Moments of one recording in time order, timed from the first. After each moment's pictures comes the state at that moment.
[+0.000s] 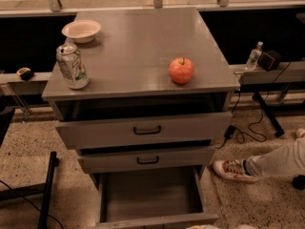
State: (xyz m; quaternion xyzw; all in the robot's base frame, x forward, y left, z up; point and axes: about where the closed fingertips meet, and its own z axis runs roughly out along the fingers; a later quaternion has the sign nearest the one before) arm 0.358 -0.155 0.220 -0.56 0.68 0.23 0.40
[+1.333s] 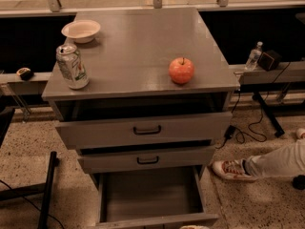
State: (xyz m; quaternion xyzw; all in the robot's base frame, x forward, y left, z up) arm 0.384 -0.153 0.153 -0.51 0.71 0.22 0.44
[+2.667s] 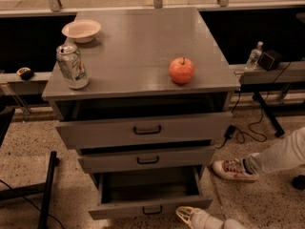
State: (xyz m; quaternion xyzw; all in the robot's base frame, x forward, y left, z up) arm 0.474 -0.156 0.151 -0.50 0.68 0.16 0.51
